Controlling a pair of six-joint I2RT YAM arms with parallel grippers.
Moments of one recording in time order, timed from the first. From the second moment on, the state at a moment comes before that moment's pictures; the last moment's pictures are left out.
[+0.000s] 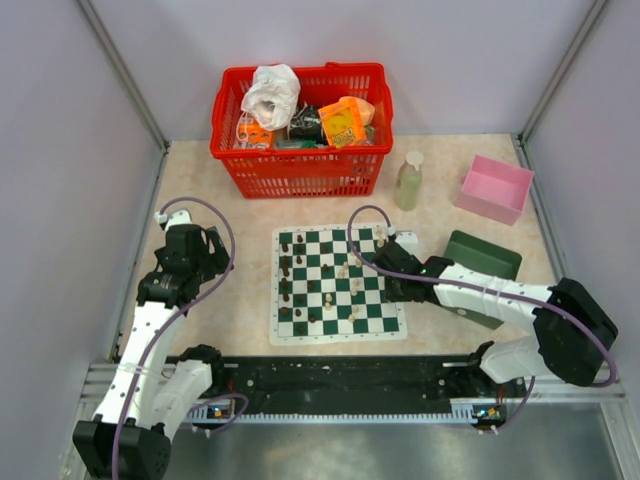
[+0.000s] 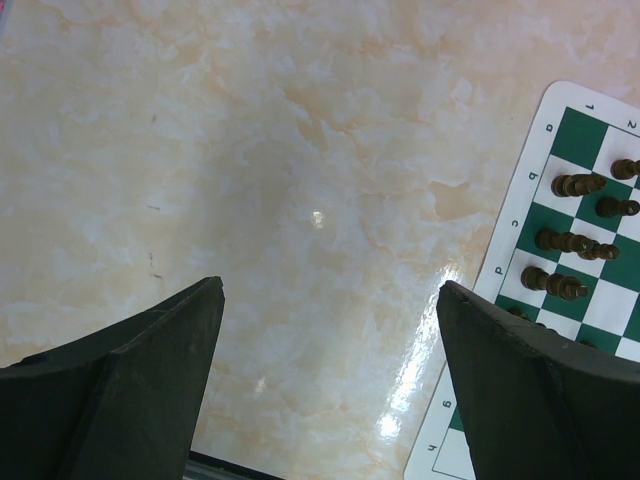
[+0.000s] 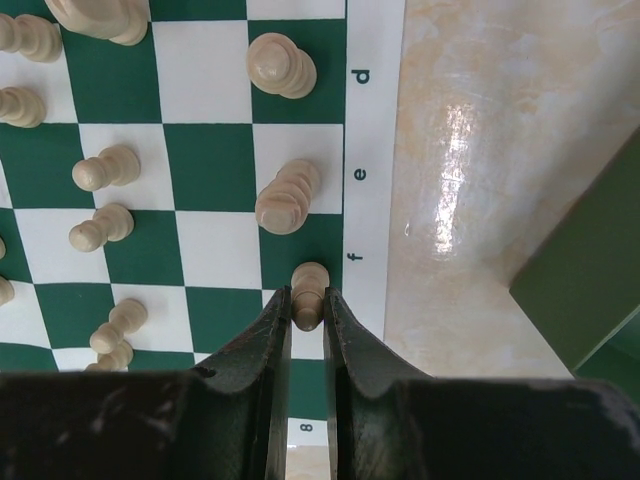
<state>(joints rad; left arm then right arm) -0.09 0.81 0.76 -0.72 -0.26 -0.42 0.85 1.34 0.75 -0.52 0.34 0.74</state>
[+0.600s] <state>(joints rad) -0.09 0.81 0.76 -0.72 -0.26 -0.42 0.85 1.35 0.75 -0.50 0.35 0.74</state>
